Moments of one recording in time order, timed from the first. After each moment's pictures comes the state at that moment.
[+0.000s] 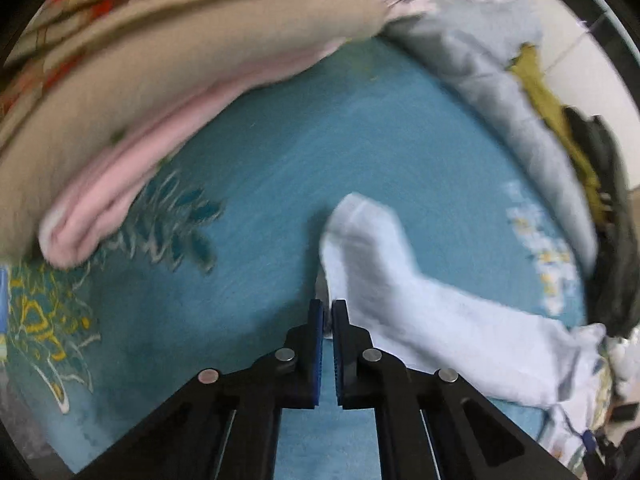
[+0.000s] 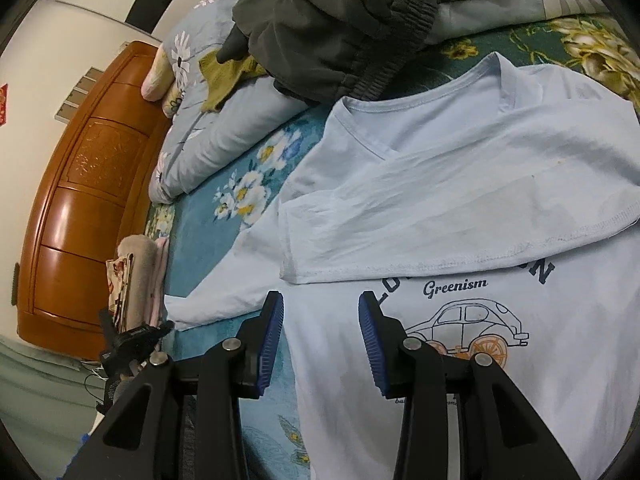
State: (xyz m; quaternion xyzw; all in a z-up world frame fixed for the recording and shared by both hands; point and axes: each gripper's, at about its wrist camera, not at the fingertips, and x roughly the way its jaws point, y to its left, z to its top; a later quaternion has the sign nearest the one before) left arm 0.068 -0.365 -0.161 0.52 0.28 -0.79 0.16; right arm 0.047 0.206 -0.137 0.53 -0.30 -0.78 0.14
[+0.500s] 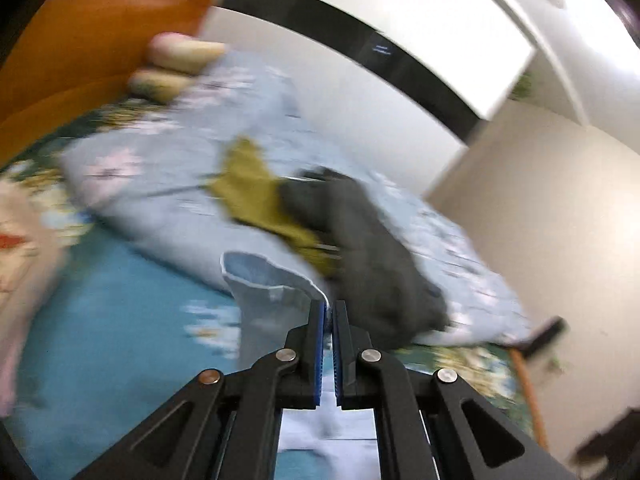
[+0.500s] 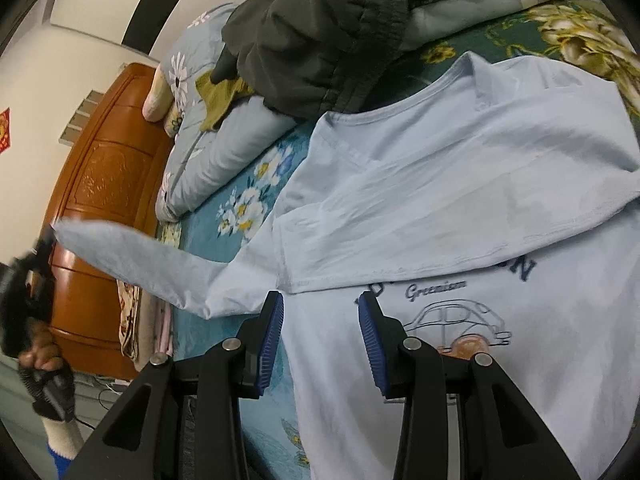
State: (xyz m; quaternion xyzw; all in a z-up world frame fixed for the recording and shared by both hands) left arm -0.002 -0.171 0.049 0.34 0.24 -0.90 -0.17; right arm 0.055 0.232 -0.139 0.52 -0.34 -0.78 0.13
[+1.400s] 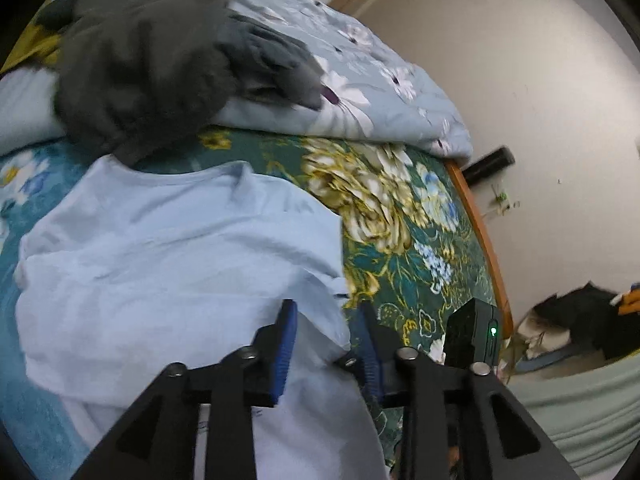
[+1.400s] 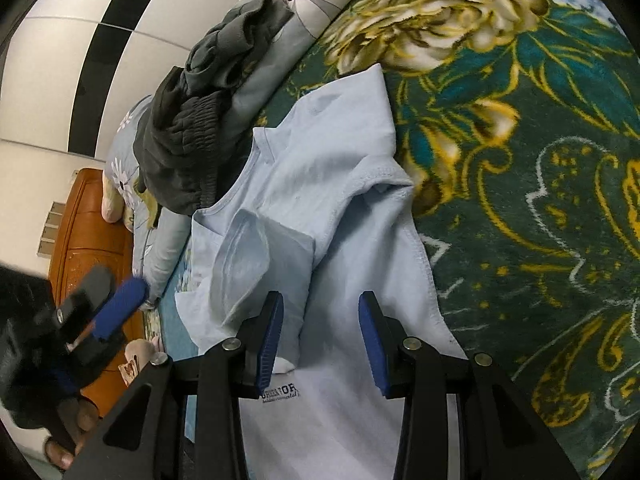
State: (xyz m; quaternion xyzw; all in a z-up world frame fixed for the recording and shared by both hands) left arm 0.012 0.103 -0.074 0.55 0.17 -0.75 -0.32; right arm 0.119 0.367 -0.170 0.47 -0.45 -0.76 0.00
